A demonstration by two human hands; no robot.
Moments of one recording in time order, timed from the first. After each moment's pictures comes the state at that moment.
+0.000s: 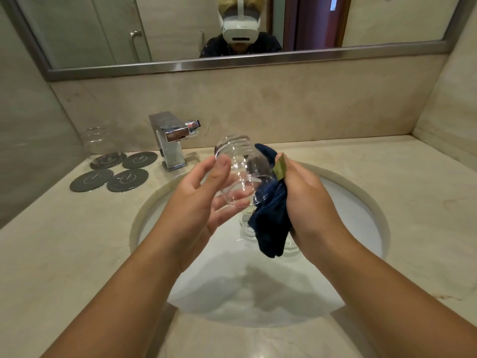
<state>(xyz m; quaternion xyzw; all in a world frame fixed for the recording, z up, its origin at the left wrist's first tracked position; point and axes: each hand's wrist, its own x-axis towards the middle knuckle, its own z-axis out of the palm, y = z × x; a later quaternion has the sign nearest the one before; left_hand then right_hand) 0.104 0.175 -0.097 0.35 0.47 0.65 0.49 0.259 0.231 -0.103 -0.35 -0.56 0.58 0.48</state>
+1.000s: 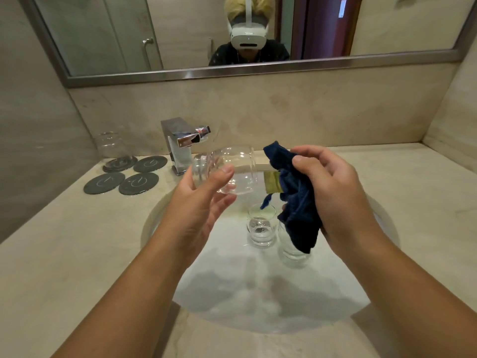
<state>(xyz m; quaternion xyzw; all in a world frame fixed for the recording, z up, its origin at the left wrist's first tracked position) 0.092 0.179 -0.096 0.31 0.47 0.70 0.44 0.276 0.242 -0.089 -0.33 -0.57 0.53 0.54</state>
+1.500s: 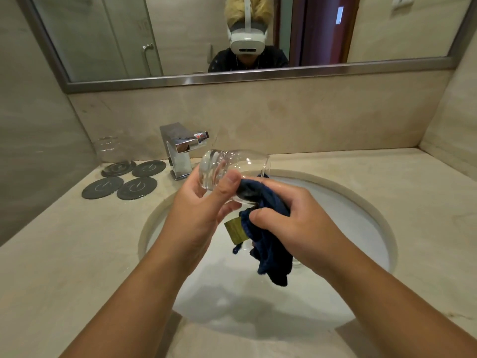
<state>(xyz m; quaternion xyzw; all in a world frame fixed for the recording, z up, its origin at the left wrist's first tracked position) 0.097 0.176 -0.098 0.43 0.46 0.66 0.40 0.266 0.216 -0.093 -0.24 -0.73 0.51 0.38</state>
